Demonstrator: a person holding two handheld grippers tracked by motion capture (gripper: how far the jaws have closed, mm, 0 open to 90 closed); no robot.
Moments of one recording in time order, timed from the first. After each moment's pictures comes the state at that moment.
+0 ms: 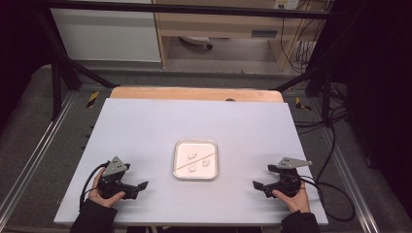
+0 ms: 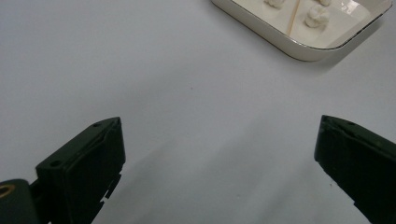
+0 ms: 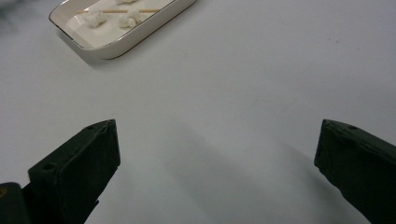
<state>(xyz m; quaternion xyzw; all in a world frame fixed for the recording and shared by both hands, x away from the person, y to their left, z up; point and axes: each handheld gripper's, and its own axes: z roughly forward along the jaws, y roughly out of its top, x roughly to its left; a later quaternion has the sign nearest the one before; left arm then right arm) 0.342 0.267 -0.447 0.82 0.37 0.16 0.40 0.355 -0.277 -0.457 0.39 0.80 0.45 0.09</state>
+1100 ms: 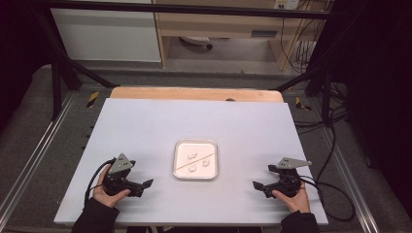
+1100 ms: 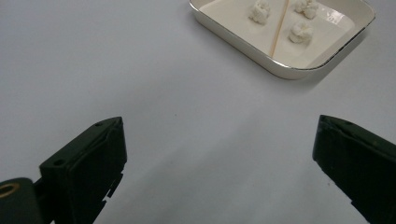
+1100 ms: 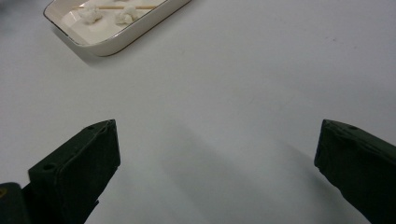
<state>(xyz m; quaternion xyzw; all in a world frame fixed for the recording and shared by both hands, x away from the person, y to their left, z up) 0.347 0.249 -0.435 0.83 0.35 0.16 0.40 0.355 -0.277 -0.457 0.39 0.80 0.44 0.10</state>
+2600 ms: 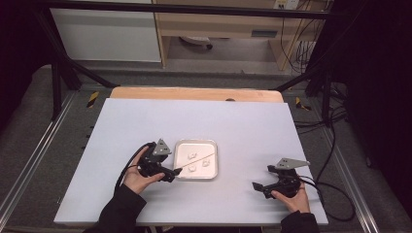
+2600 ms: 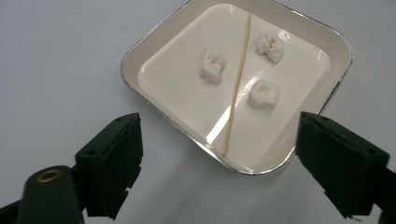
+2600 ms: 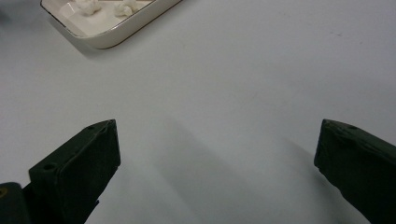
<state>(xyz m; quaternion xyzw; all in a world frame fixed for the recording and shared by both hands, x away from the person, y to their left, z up) 0.390 0.152 -0.407 0.88 0.29 0.15 0.34 0.355 -0.275 -0.458 0.38 0.81 0.43 0.10</state>
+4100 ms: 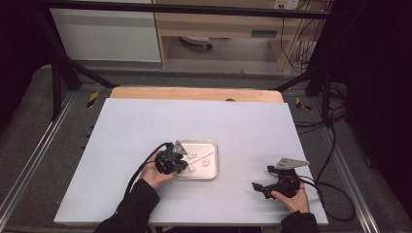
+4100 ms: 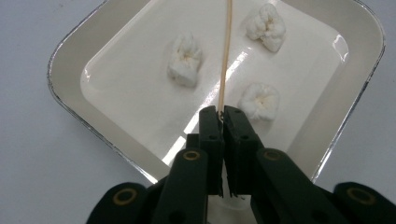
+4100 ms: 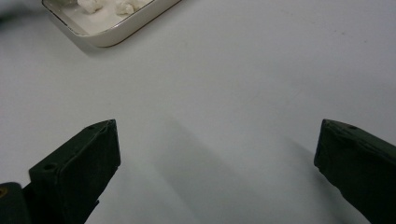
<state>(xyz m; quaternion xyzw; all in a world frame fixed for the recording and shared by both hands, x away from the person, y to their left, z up) 0.411 0.117 -0.434 0.91 0.28 0.11 0.29 0.355 -0.275 -0.459 0.38 0.81 0.43 0.09</state>
